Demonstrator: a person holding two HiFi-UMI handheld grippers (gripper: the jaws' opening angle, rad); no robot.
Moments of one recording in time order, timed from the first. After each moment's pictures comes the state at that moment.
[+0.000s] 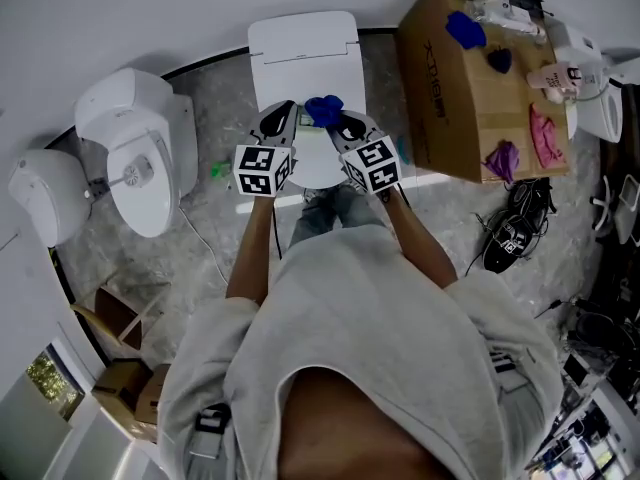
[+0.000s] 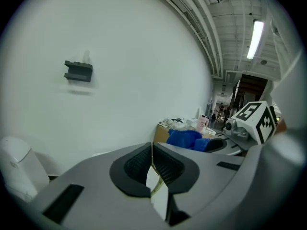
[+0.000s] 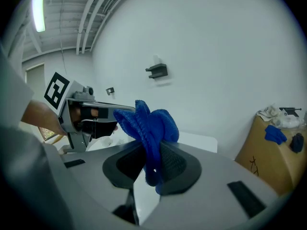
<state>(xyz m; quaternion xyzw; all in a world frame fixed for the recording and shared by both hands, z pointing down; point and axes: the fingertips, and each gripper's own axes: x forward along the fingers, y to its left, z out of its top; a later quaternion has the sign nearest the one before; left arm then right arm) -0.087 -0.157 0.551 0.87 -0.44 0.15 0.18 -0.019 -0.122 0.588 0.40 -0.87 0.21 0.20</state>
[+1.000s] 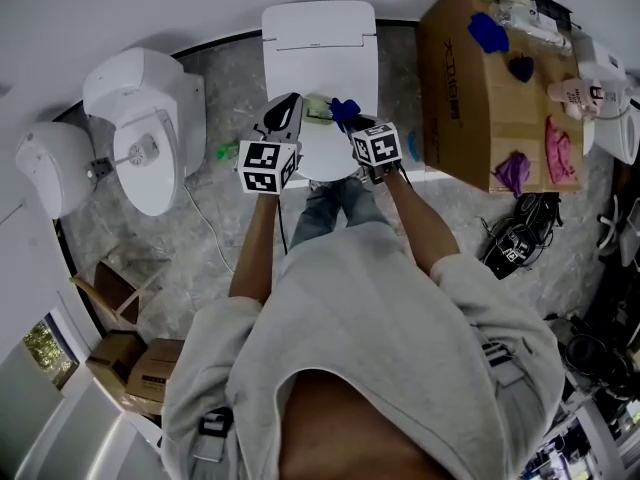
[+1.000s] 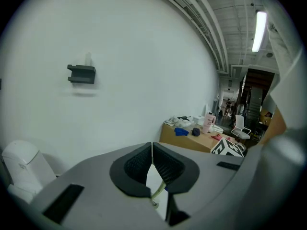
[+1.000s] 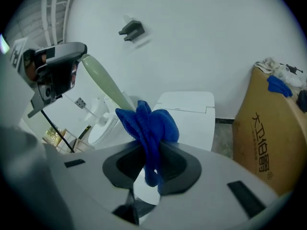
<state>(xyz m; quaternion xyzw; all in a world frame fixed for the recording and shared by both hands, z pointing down) -0.087 -0.162 0.551 0.85 -0.47 0.17 0.17 0.017 -0.115 0.745 0.37 -0.80 0.37 0.31</state>
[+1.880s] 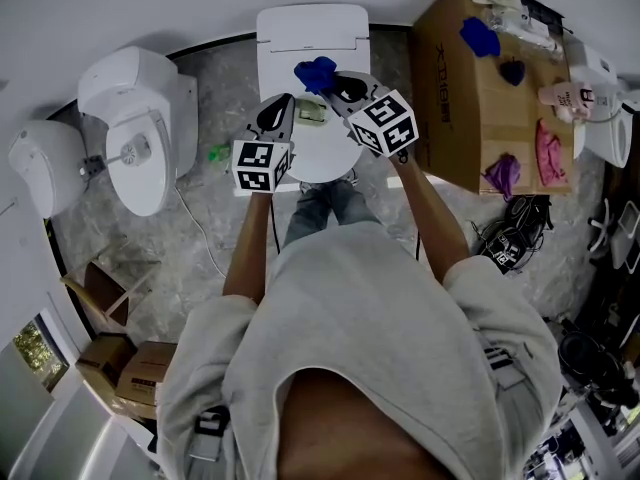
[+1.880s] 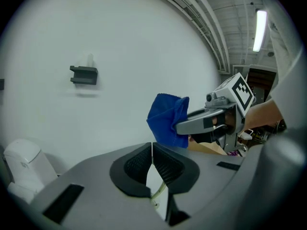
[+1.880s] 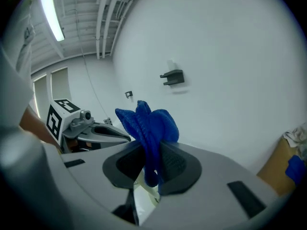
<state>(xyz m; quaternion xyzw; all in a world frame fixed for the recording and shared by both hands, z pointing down) -0.088 -0.160 0.552 0.84 -0.48 0.16 0.17 -0.029 -0.186 0.542 0.28 -0.93 0.18 0.18</state>
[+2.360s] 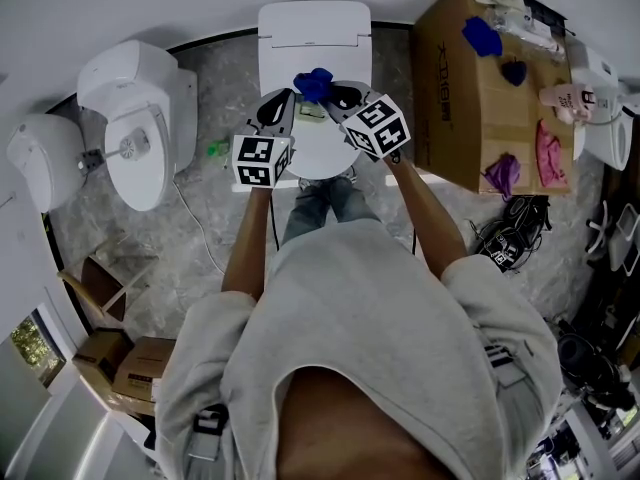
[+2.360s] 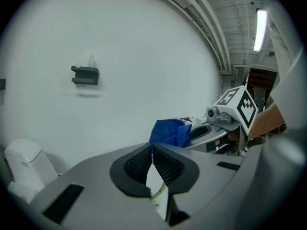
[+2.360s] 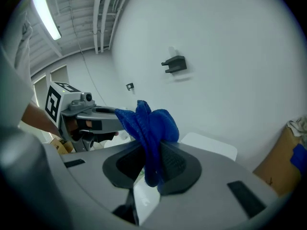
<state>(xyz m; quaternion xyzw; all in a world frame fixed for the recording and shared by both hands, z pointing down) -0.090 -0.162 0.552 0.84 -0.49 0.16 0.17 -0.038 -0.162 0.584 0.25 -0.92 0.21 0.22</state>
